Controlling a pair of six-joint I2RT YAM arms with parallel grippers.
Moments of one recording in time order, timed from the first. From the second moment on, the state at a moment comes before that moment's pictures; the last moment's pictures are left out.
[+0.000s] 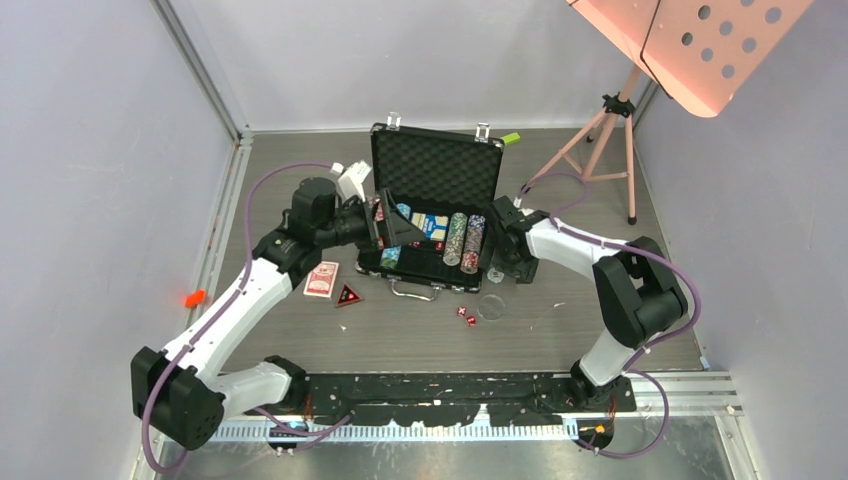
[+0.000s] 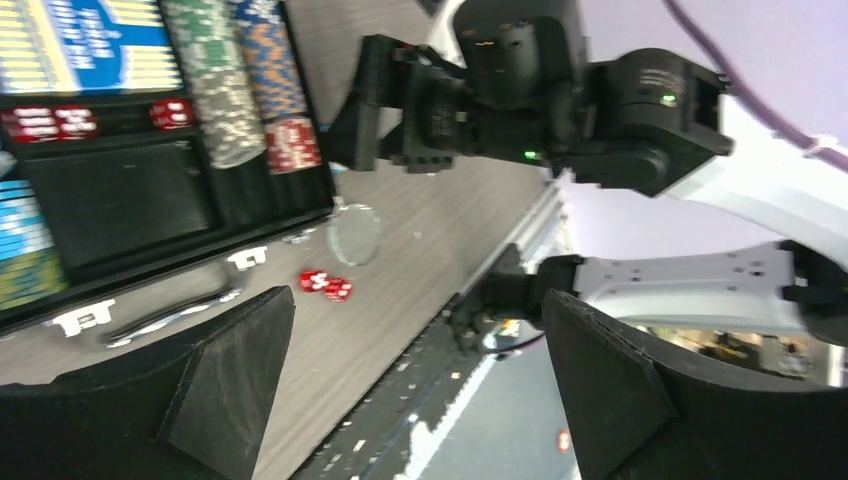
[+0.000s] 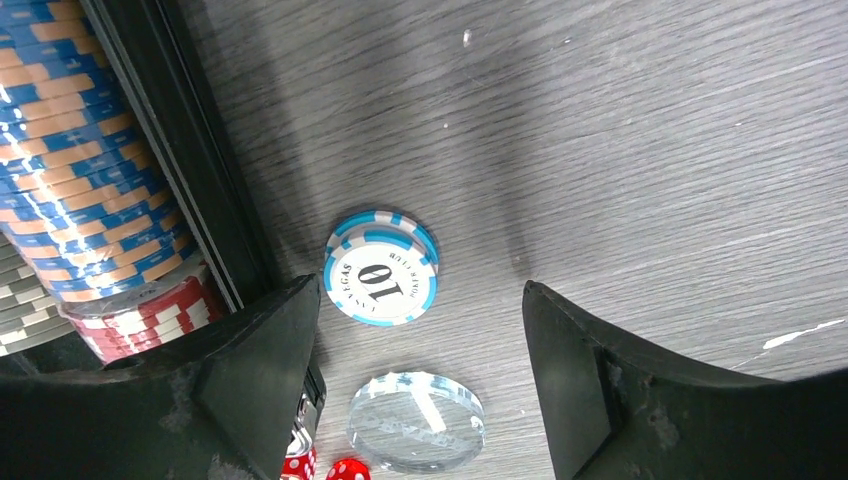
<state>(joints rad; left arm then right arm) -0.47 1.13 0.96 -0.23 0.57 -0.74 0.51 1.66 1.00 -0.63 0.22 0.83</state>
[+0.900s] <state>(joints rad) -0.44 1.05 0.96 -0.50 0.25 -0.46 0.45 1.66 0.97 -0.60 0.15 0.78</state>
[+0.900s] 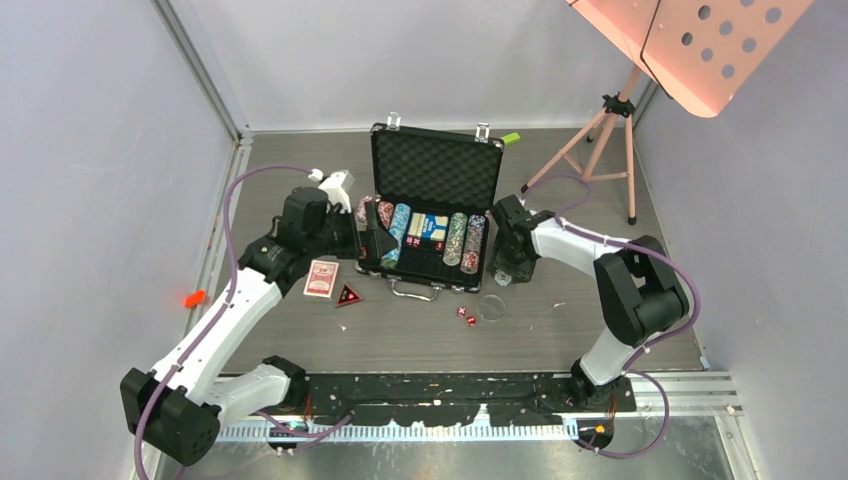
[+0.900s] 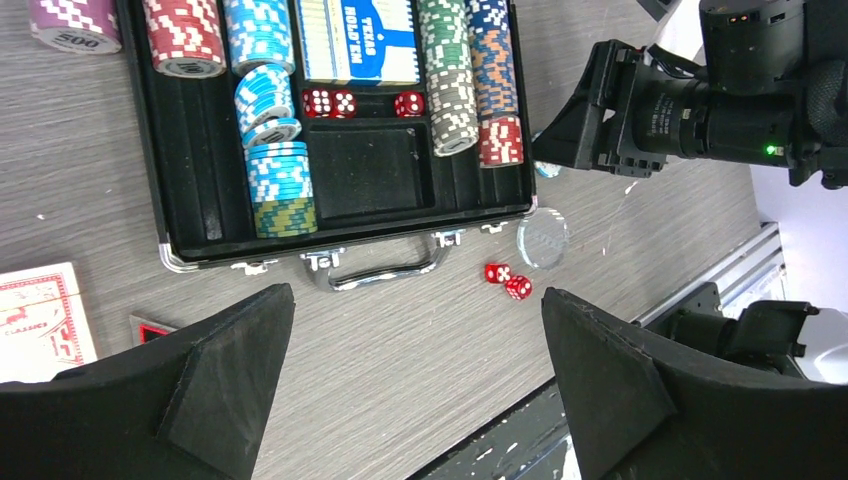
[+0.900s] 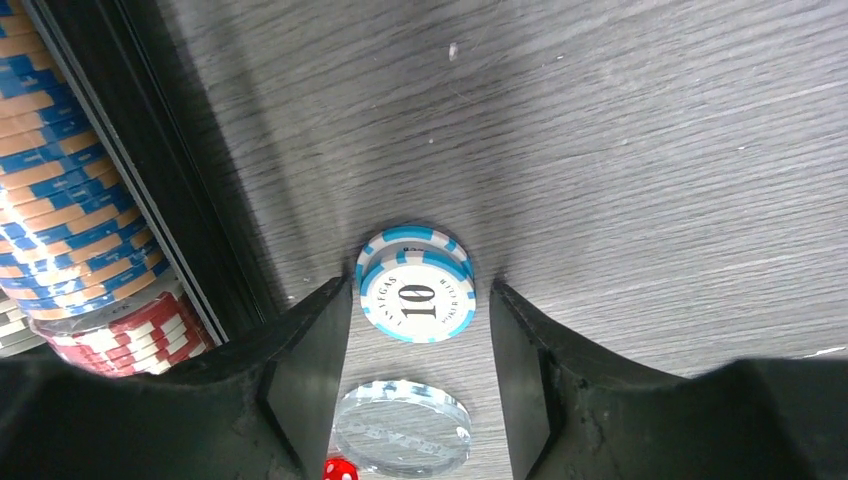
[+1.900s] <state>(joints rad) -0.44 0.97 0.81 -0.39 0.25 -0.48 0.44 1.51 0.97 -0.66 0.17 0.74</state>
